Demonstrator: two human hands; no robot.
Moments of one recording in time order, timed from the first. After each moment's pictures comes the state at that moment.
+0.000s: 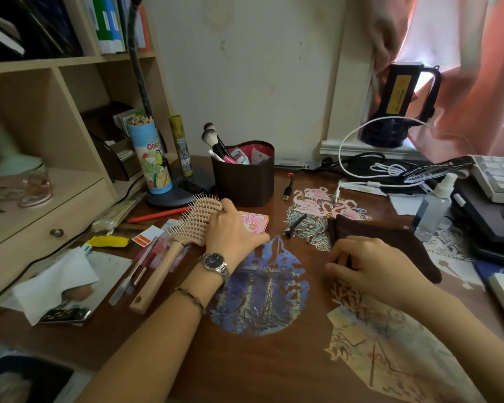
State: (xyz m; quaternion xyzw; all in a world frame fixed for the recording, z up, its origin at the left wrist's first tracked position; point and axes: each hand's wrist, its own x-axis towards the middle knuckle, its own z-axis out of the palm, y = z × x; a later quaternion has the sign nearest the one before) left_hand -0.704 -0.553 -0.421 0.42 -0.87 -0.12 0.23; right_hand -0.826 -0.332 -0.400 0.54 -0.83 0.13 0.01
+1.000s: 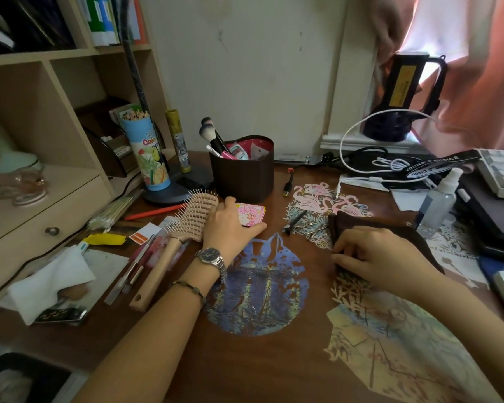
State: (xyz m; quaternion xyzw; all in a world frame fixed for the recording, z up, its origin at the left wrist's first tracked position) left_hand -0.711 -0.569 -0.434 0.40 -0.88 -0.13 0.24; right_hand -0.837 -0.331 -0.391 0.55 -0.83 0.13 0.00
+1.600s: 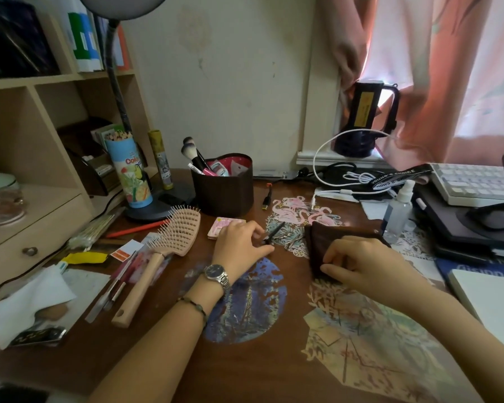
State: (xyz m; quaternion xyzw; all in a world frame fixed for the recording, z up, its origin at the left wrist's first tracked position) left_hand -0.729 -0.532 -0.433 0.23 -0.92 -0.16 0.26; right_hand -0.829 -0.301 -0.379 0.53 -0.84 0.15 0.01
